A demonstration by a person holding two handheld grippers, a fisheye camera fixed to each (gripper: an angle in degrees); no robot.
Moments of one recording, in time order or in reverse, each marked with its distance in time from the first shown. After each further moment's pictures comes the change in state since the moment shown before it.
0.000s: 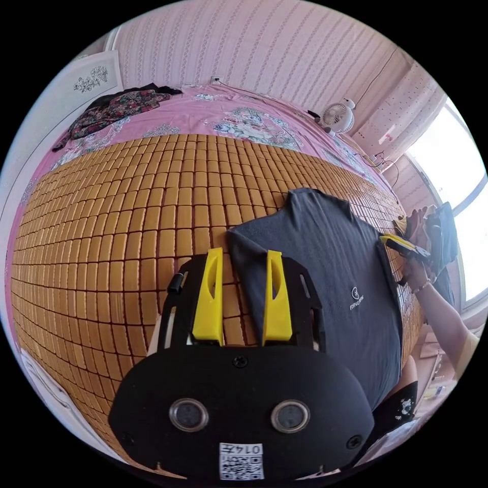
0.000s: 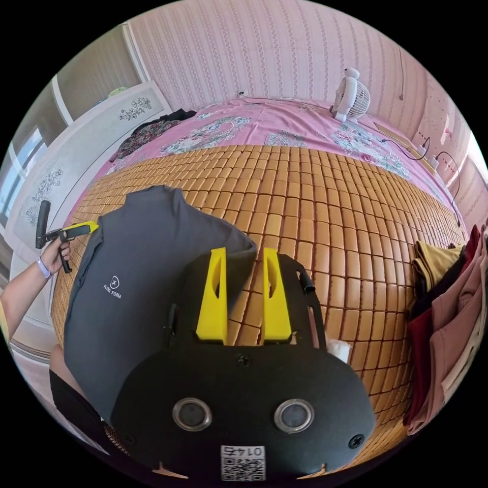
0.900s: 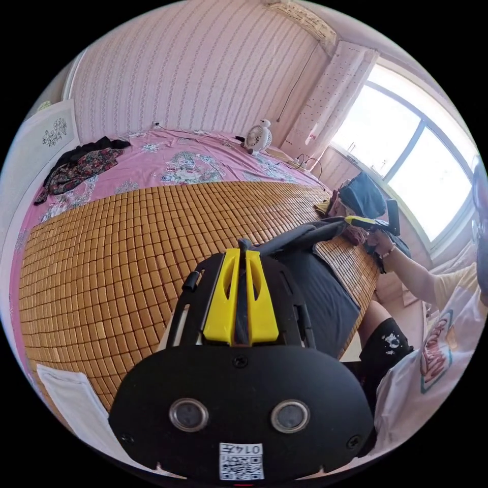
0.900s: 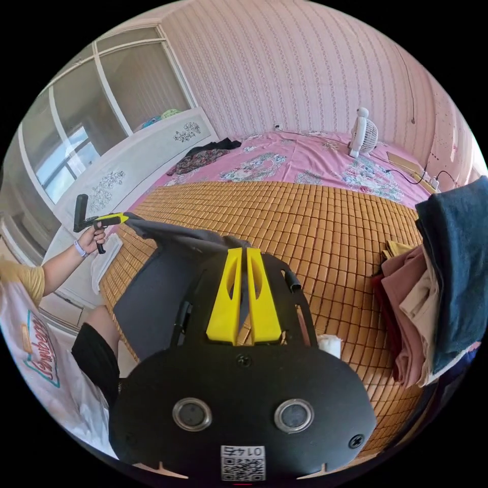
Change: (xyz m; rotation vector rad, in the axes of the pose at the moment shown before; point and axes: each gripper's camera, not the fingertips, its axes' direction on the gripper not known) left arm -0.017 0.142 -0.145 0.133 0.247 0.239; right arm -0.003 0.110 -0.152 0.124 -0.190 -0.104
